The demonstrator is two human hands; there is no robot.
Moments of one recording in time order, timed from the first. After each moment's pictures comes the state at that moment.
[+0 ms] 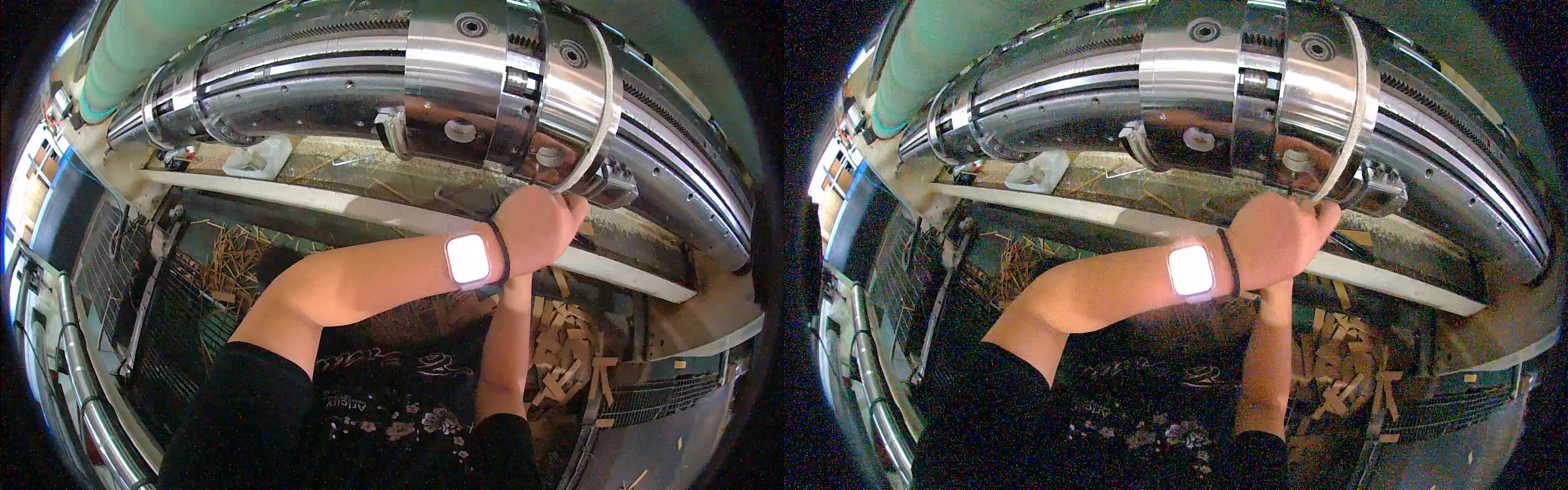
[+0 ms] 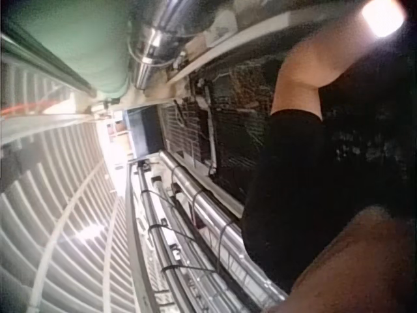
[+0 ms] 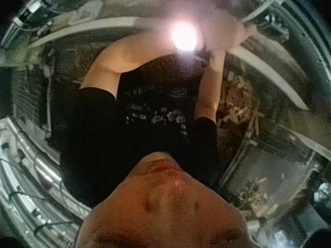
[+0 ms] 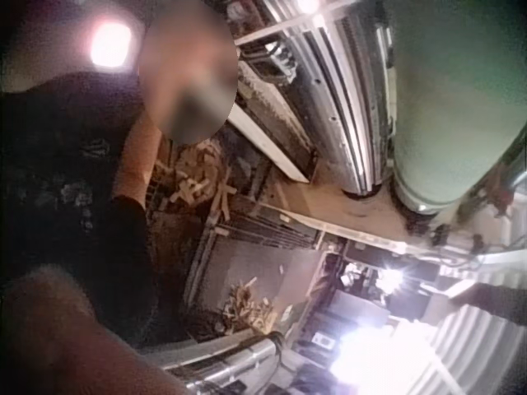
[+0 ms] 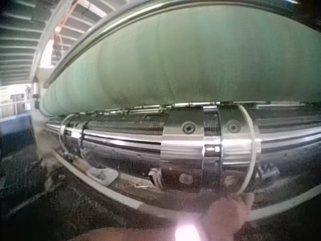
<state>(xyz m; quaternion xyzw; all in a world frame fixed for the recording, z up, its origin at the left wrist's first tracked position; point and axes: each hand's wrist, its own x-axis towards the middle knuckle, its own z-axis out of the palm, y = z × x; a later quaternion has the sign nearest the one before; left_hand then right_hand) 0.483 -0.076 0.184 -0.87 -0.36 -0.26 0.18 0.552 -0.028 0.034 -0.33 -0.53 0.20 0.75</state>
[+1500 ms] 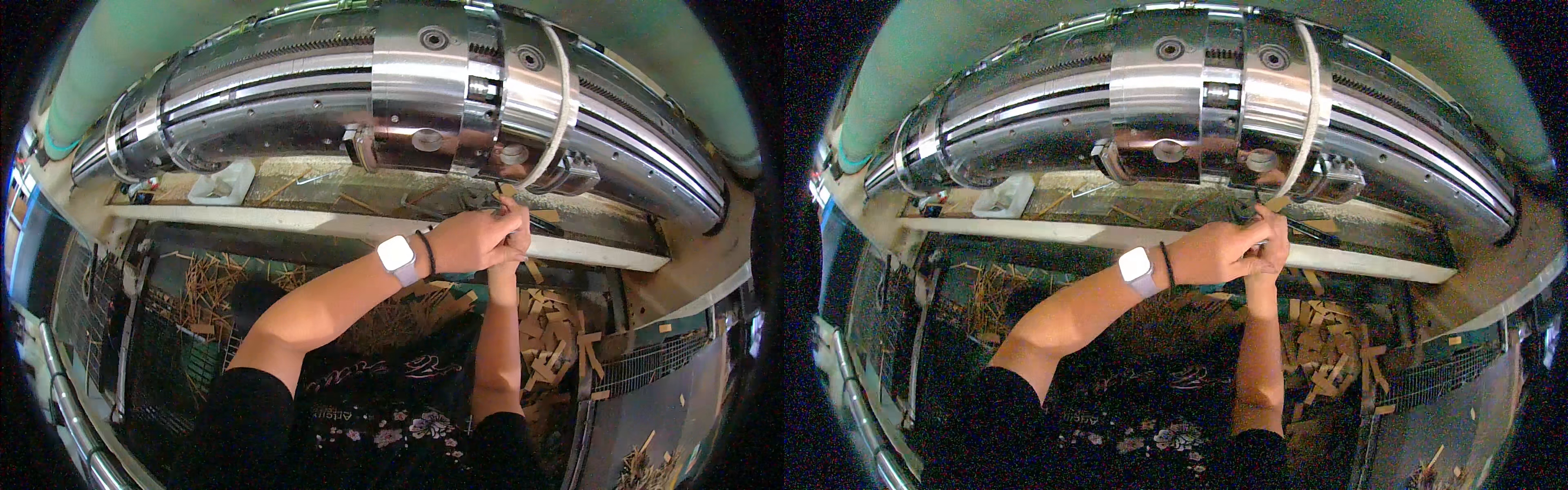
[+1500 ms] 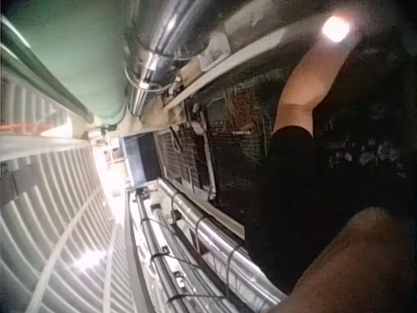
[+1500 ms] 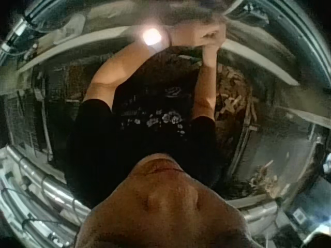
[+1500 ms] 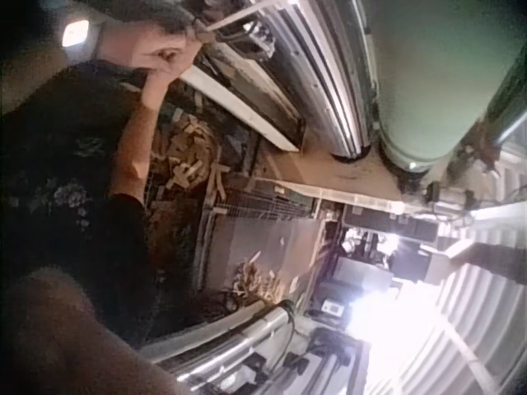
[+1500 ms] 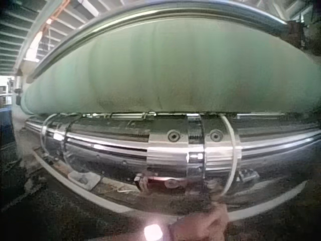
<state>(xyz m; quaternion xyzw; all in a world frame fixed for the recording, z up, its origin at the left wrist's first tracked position) 0.440 -0.064 0.151 -0.91 -0.20 -0.30 -0.19 0.568 -0.039 0.064 -0.38 -0.62 0.01 0.69</state>
